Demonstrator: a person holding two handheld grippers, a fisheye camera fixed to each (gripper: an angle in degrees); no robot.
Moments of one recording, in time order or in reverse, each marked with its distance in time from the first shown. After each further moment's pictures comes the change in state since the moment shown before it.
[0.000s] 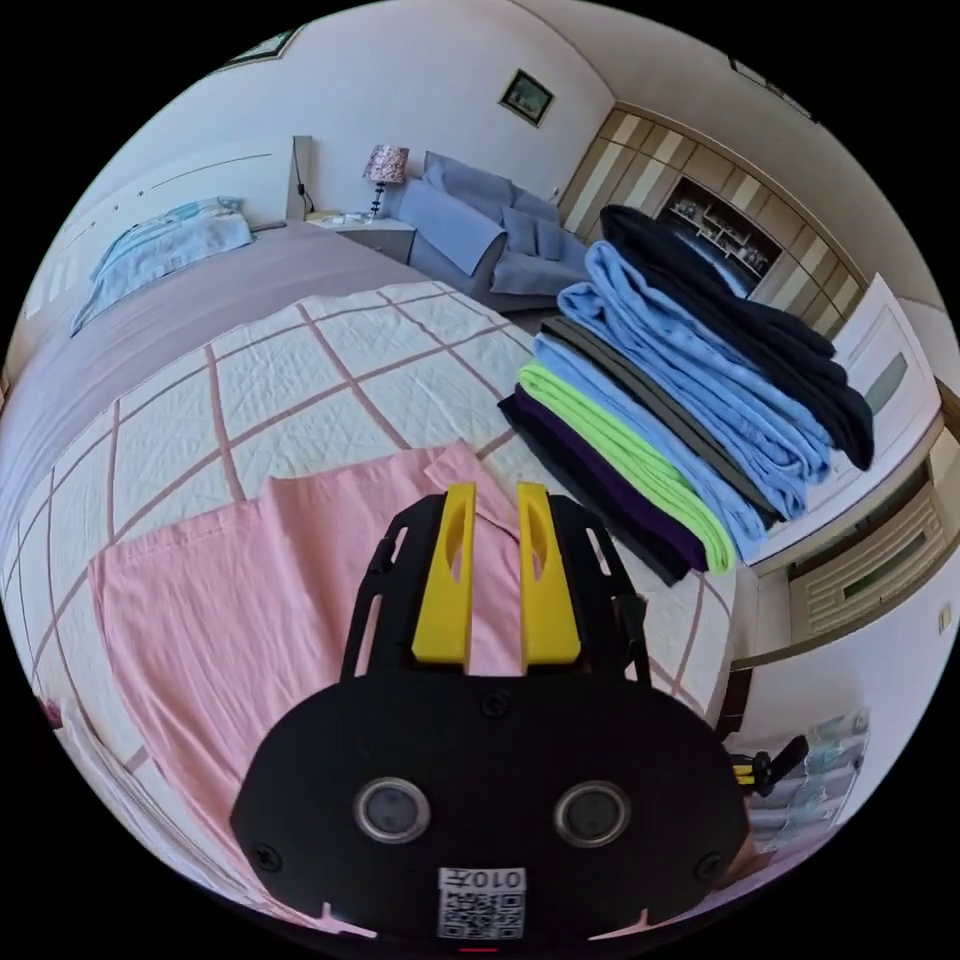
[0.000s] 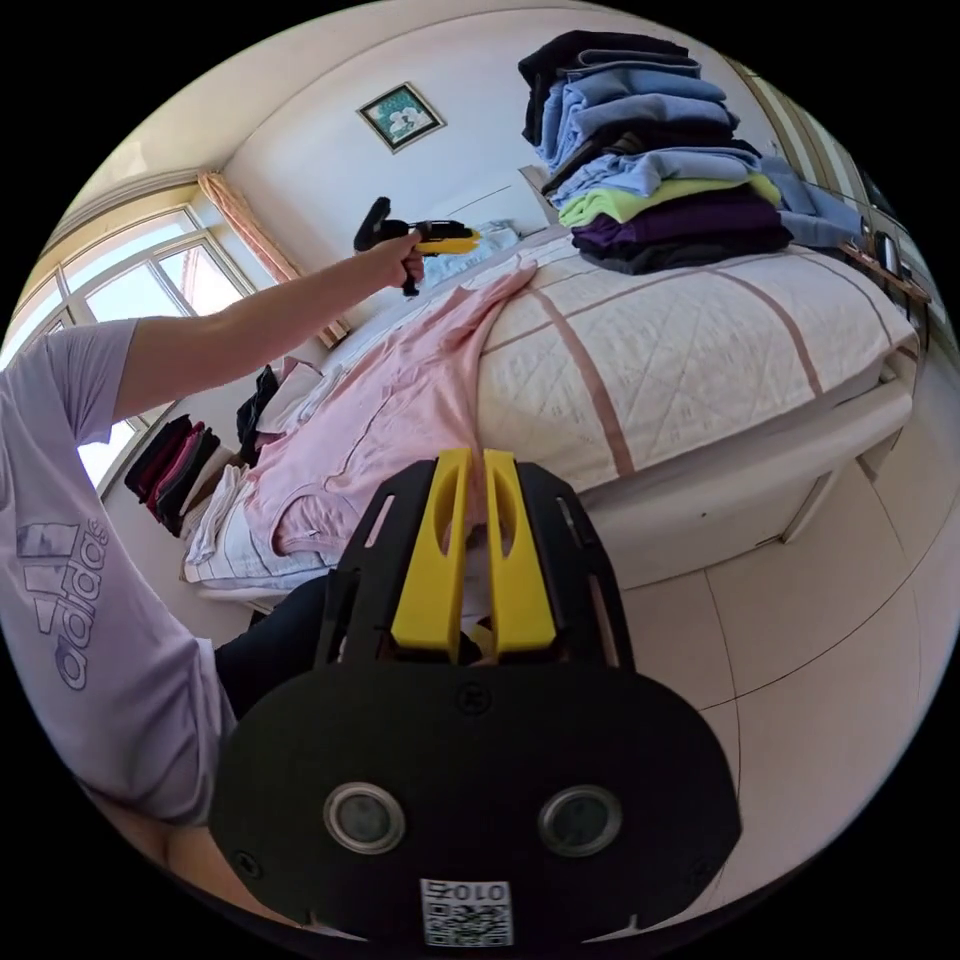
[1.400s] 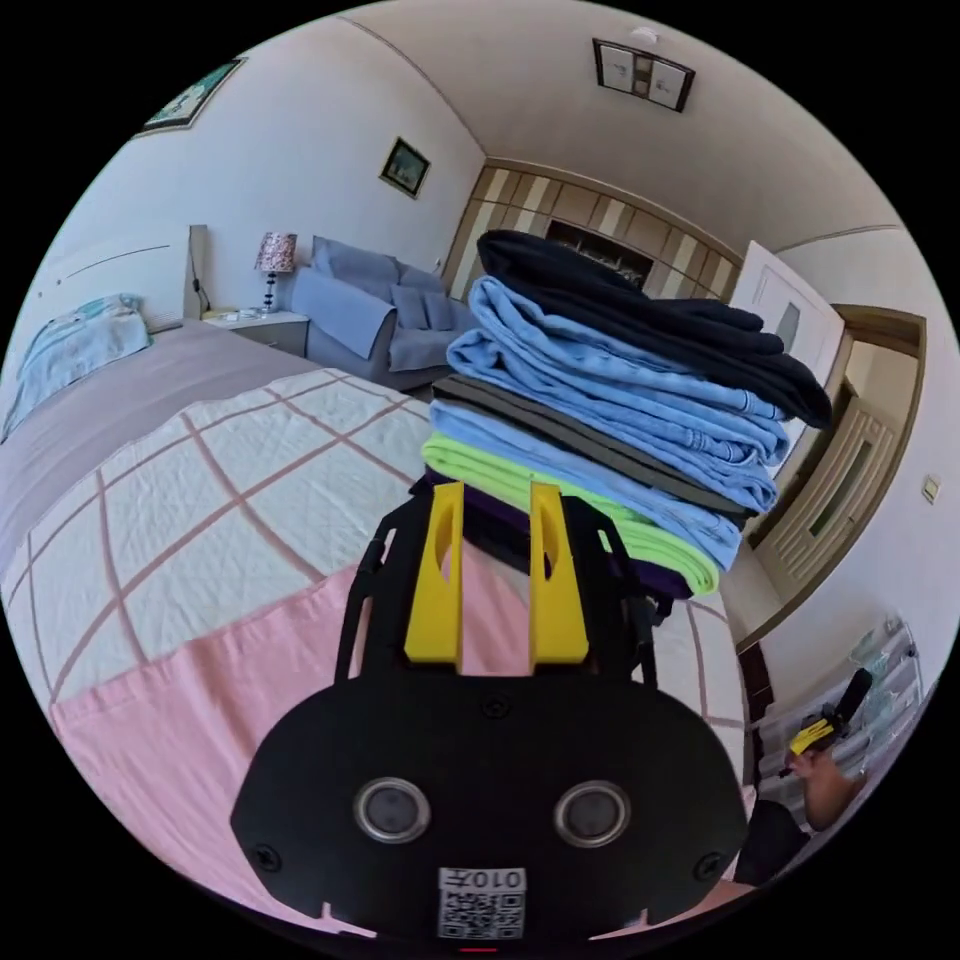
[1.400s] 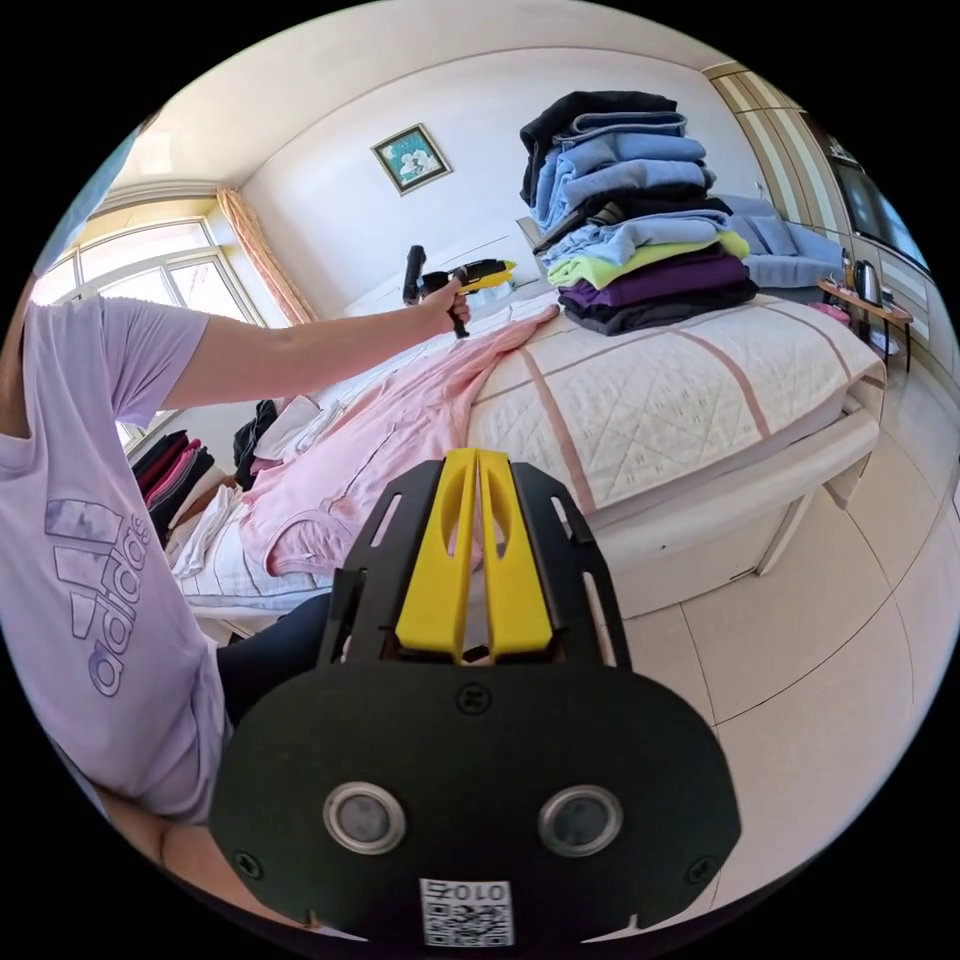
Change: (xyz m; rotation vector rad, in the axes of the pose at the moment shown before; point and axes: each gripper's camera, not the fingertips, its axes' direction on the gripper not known) left arm 0.041 0.011 0.084 0.236 0.259 0.218; right arm 0.002 0.022 -0.046 0.160 0.058 -0.034
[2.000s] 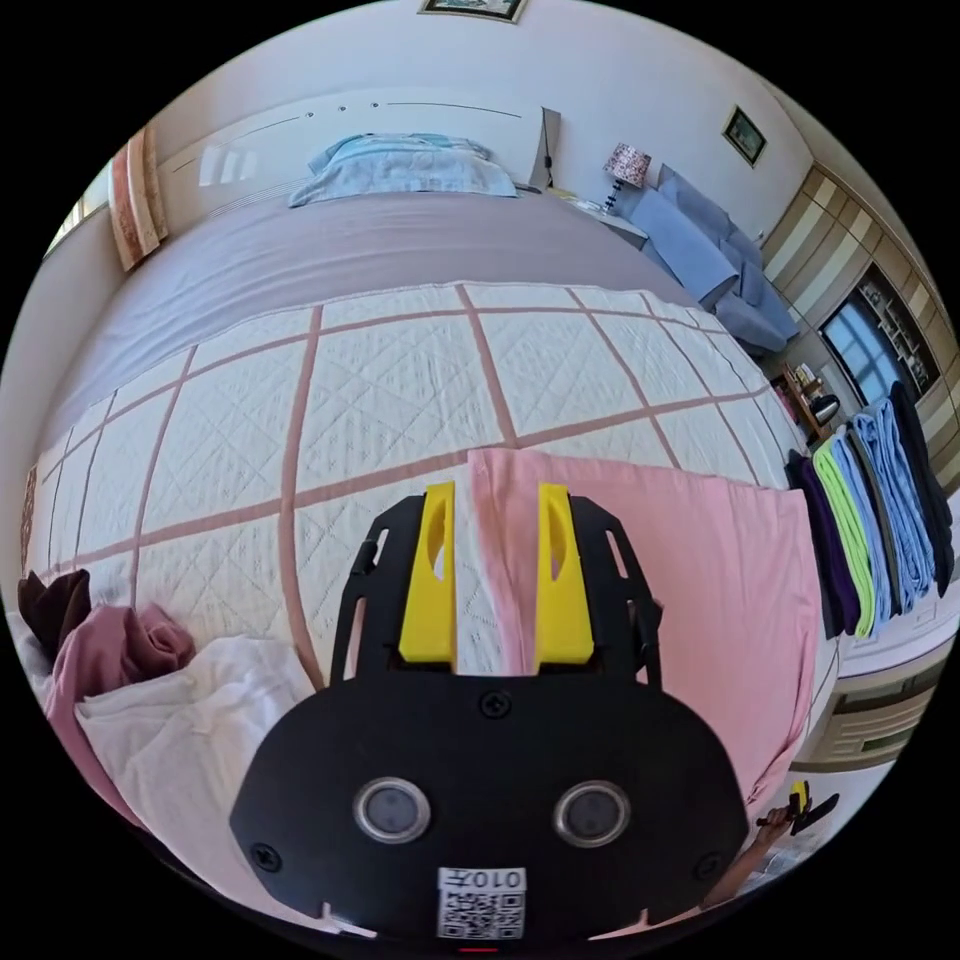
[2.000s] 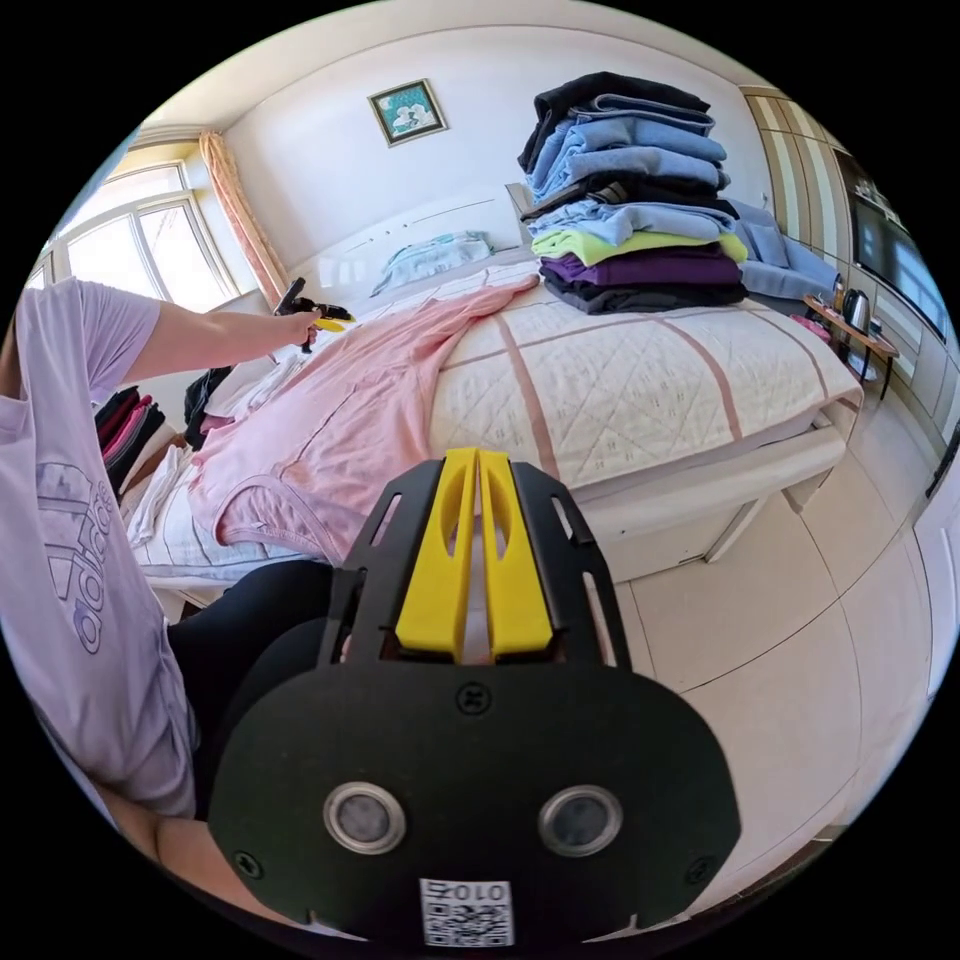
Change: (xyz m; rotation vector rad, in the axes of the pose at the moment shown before) left arm -0.178 0.126 -0.251 -0.288 -0.664 -0.577; right arm -0.017 -0.025 0.026 -0.117 0.151 -0.064
